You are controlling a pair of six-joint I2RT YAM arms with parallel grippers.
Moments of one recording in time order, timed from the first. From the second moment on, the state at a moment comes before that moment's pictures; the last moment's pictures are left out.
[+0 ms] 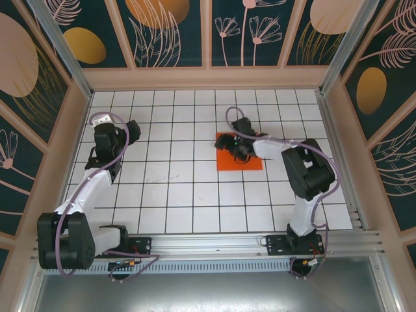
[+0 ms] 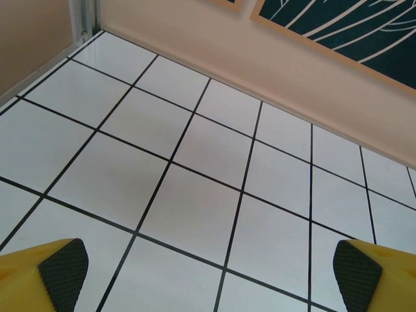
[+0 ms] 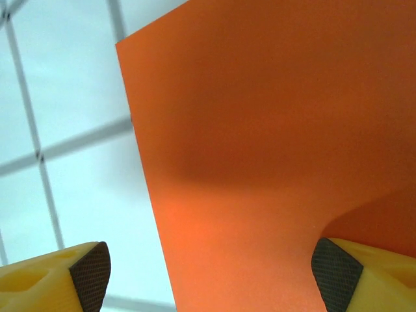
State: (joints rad) left arm -0.02 1.20 0.68 0.08 -0.12 -0.43; right arm 0.55 1.85 1.05 -0.18 -0.17 0.85
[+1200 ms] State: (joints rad) left arm -0.02 1.29 0.71 0.07 0.02 -0.45; right arm 0.62 1.94 1.27 -0.67 0.09 0.53
